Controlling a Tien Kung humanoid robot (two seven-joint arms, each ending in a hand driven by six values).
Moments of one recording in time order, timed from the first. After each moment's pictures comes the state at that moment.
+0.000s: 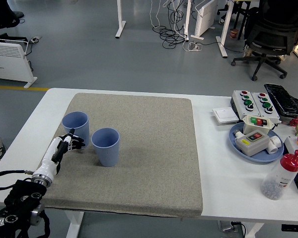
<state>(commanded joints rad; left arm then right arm) -0.51 0.19 -1.08 -0.65 0.97 0.04 -0.43 0.18 -0.18 0.06 0.25 0.06 -0.19 -0.20</state>
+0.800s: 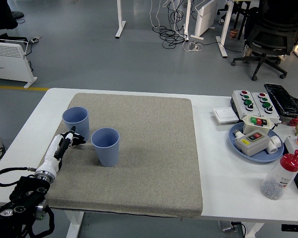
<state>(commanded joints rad) -0.61 0.16 -0.98 -0.48 0.86 0.05 -0.48 0.17 -0.18 0.08 0.25 0.02 -0.19 -0.21</state>
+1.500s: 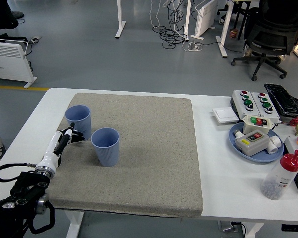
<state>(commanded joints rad) -0.68 0.15 -0.89 -0.41 0.78 0.05 -0.49 0.17 -0.17 0.10 0.25 -0.03 -0.19 -0.22</state>
